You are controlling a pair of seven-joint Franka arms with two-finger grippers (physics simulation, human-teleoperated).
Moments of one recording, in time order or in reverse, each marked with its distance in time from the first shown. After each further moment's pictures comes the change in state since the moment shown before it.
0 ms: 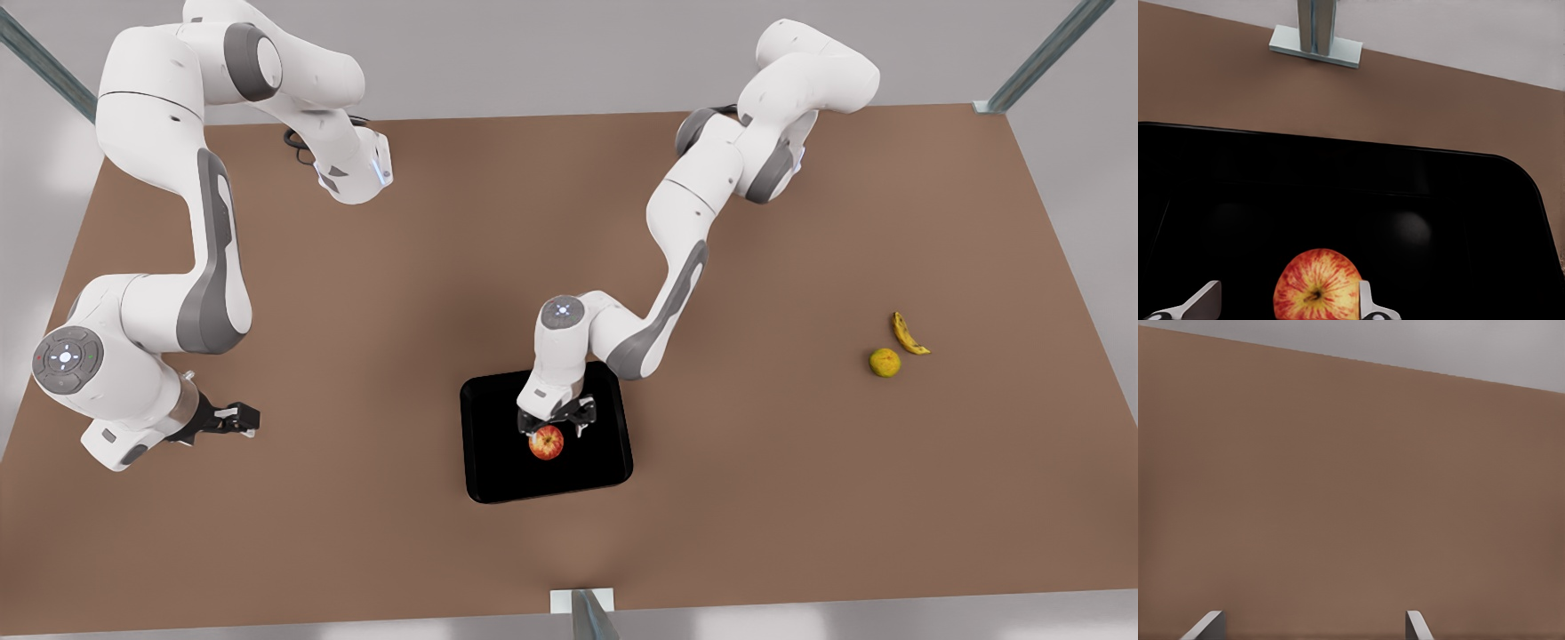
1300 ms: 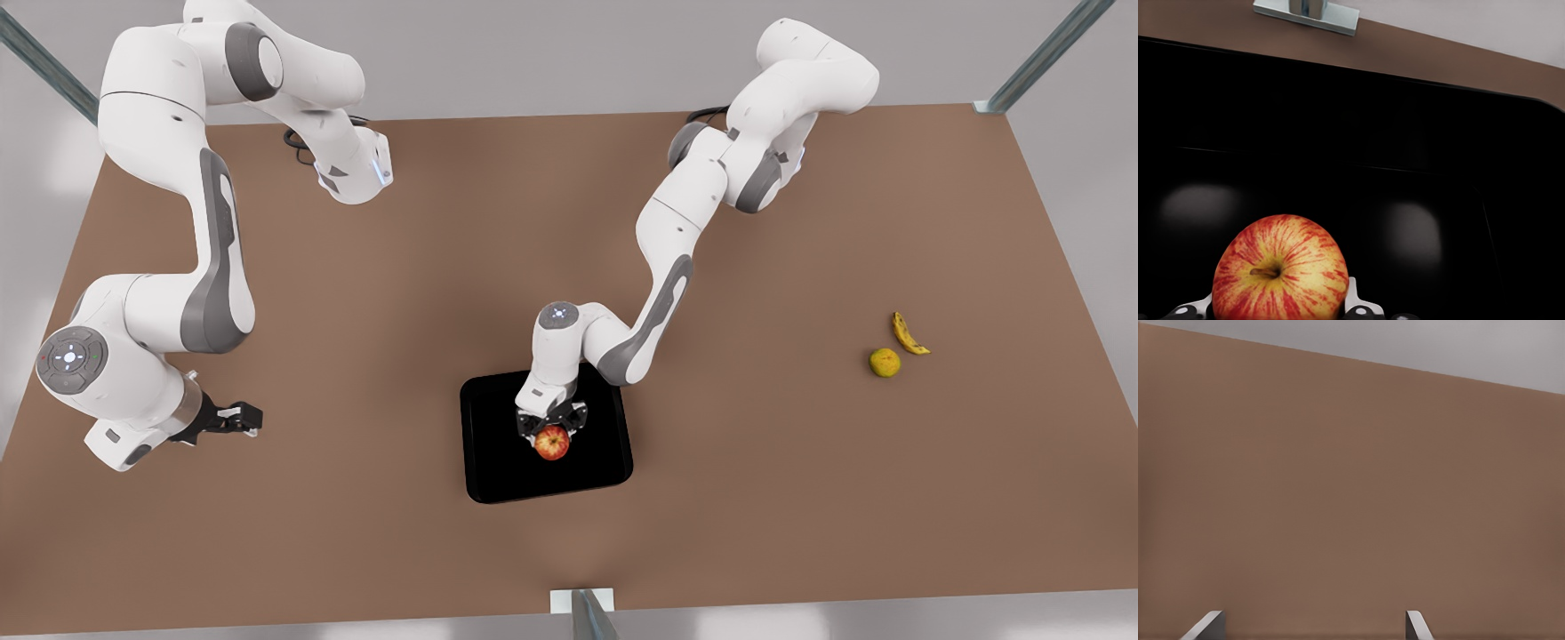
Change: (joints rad) left arm -0.034 0.115 0.047 0.002 0.069 0.157 -0.120; right arm 0.008 0.000 -0.002 0.000 -0.002 -0.002 -0.002
